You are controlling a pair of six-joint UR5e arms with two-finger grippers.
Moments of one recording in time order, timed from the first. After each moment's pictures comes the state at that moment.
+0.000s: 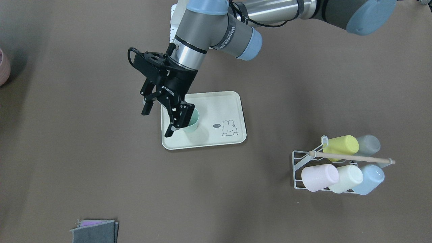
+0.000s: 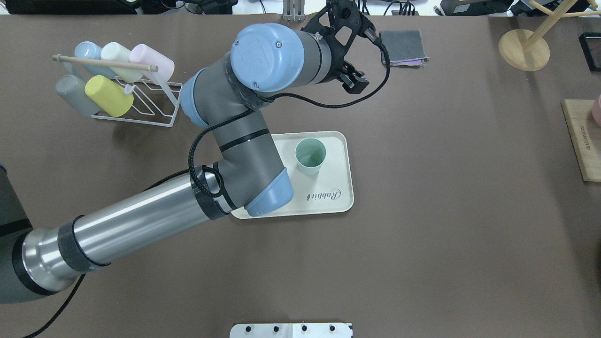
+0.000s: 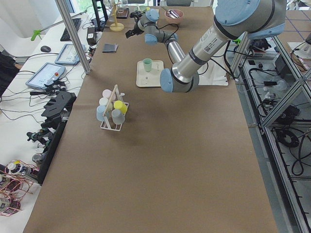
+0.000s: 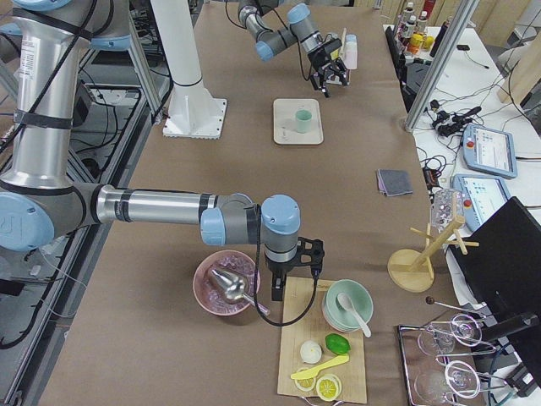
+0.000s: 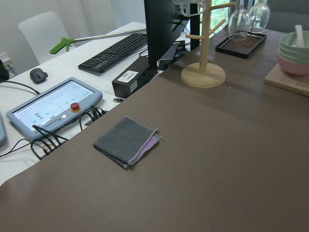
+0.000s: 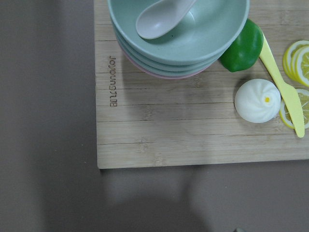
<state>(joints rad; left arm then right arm) -0.64 -2.58 -1.39 -2.07 -1.56 -0.40 1.53 -1.76 1.75 -1.47 2.26 0.15</state>
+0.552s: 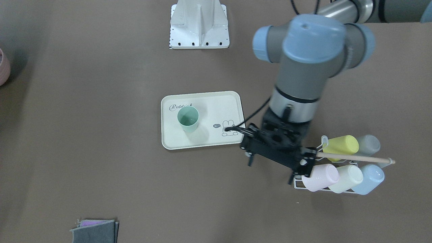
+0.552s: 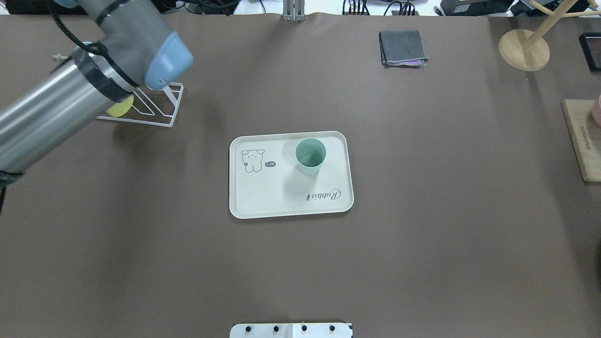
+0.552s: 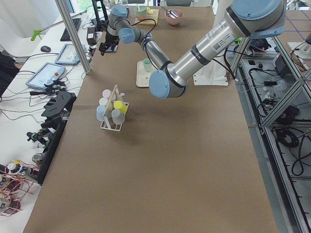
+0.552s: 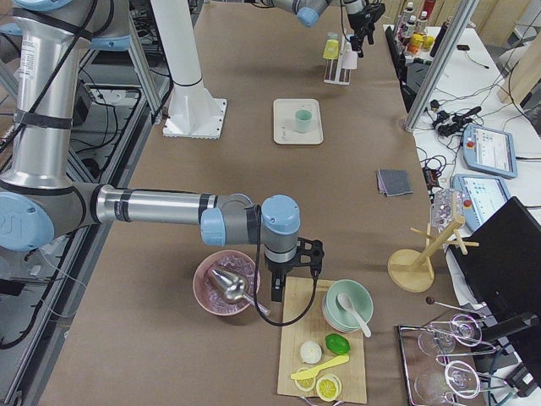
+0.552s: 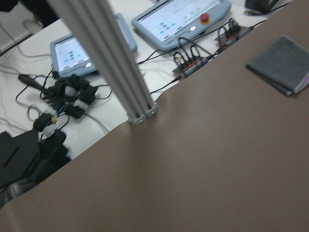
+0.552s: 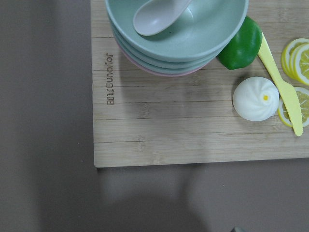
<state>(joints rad) -1.02 -2.47 -1.41 -1.69 -1.96 -0.39 1.53 -1.76 1.75 -1.47 2.25 0.15</state>
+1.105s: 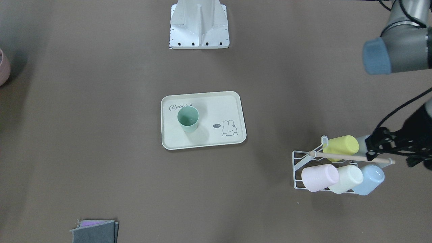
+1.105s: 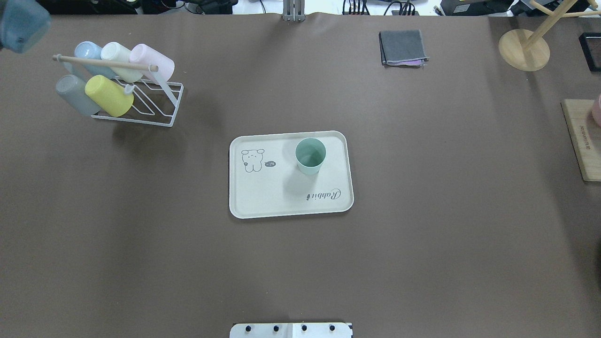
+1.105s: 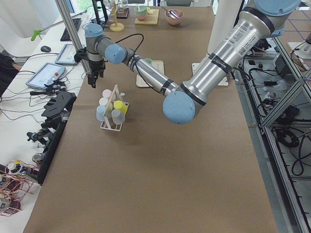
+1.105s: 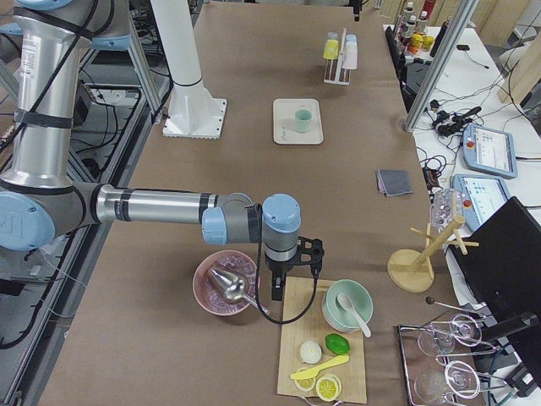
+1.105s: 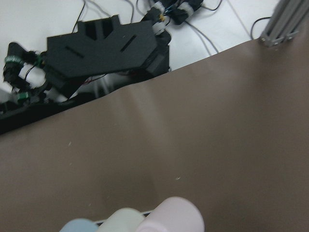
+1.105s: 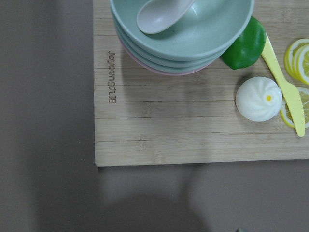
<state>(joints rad) -1.29 -2.18 -1.51 -1.52 -2.25 -0.34 1.51 -1.76 1.75 -1.47 2.25 0.15</state>
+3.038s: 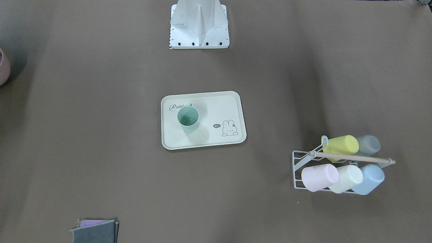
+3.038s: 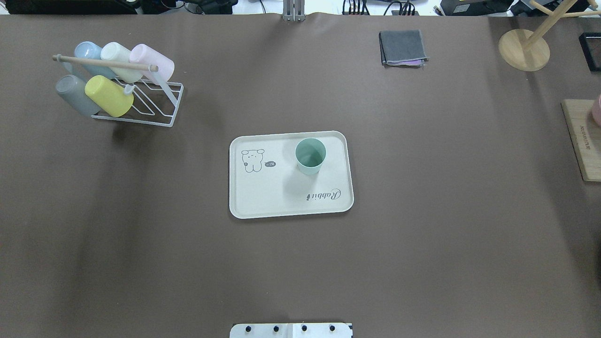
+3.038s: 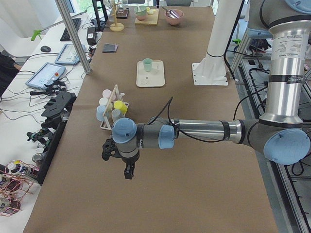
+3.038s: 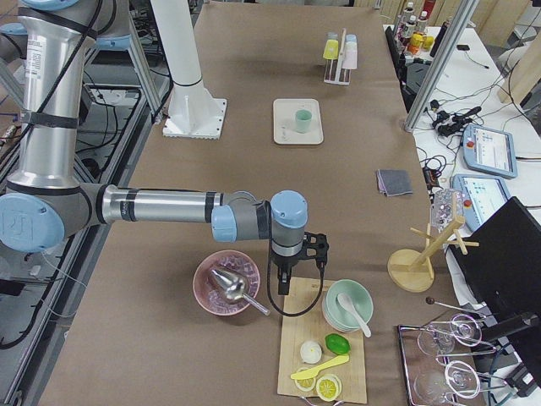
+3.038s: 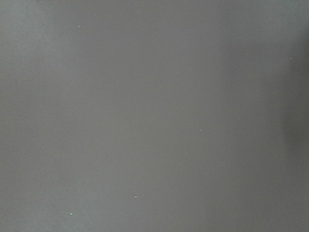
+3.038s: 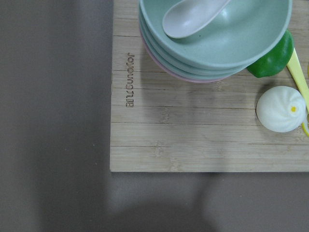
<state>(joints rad) -1.62 -1.57 -1.59 -1.55 -2.36 0.11 1.47 -1.74 1.73 -1.46 2.25 0.15</state>
